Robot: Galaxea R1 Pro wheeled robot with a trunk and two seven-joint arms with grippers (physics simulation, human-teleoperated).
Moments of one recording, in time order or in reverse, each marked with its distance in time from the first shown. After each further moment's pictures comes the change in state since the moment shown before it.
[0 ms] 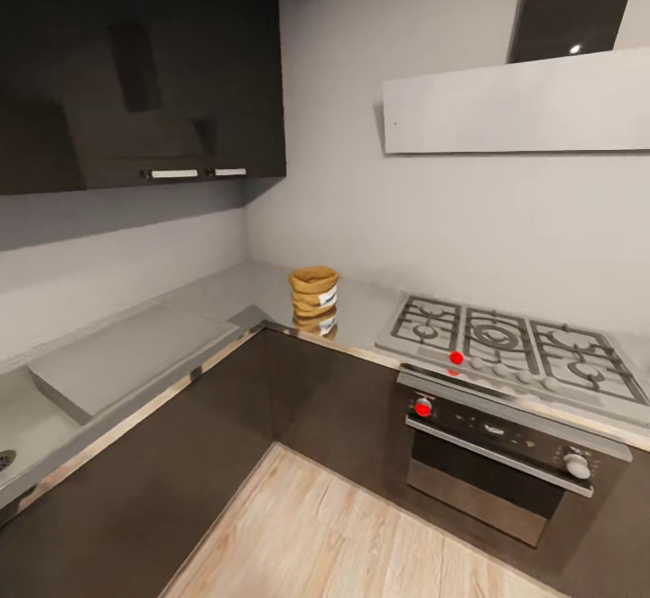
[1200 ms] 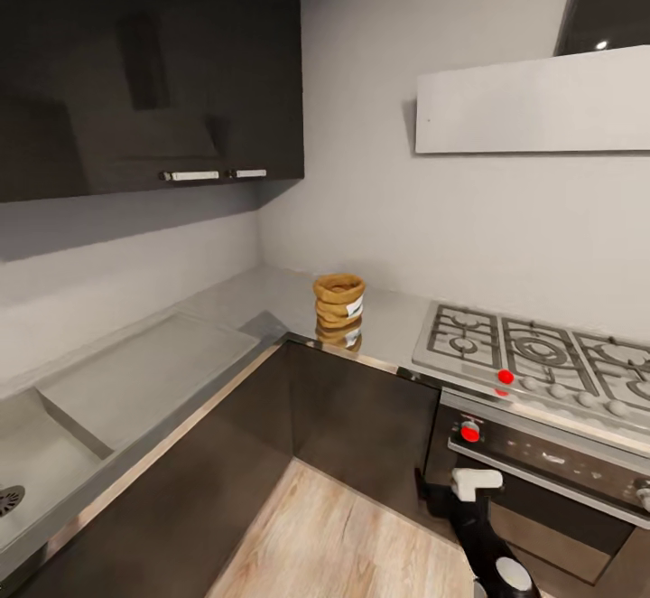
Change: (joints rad) left arm 0.000 -0.060 -0.005 -0.007 0.000 -0.006 0.000; right arm -0.001 -0.032 0.008 -1.342 0.004 0.236 -0.021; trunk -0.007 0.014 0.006
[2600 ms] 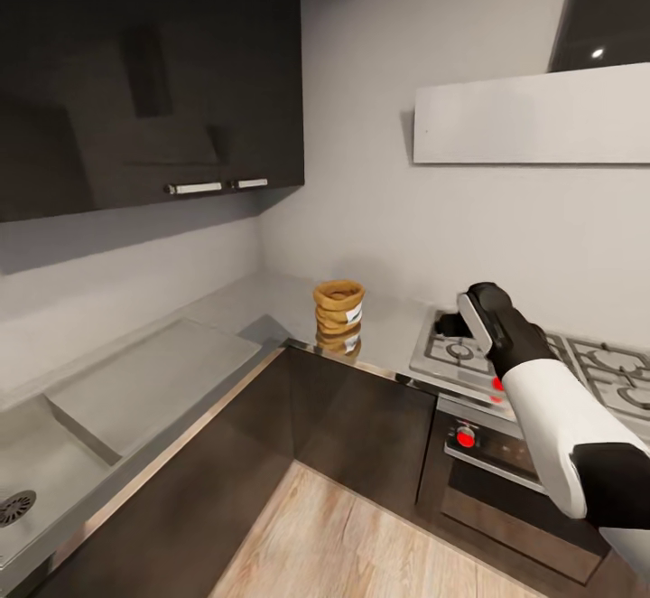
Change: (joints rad) left arm 0.000 -0.014 -0.002 -0.003 0.000 0.005 0.000; right arm -1.054 -0.030 -0.051 0.539 -0.002 0.985 -0.110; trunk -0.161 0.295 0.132
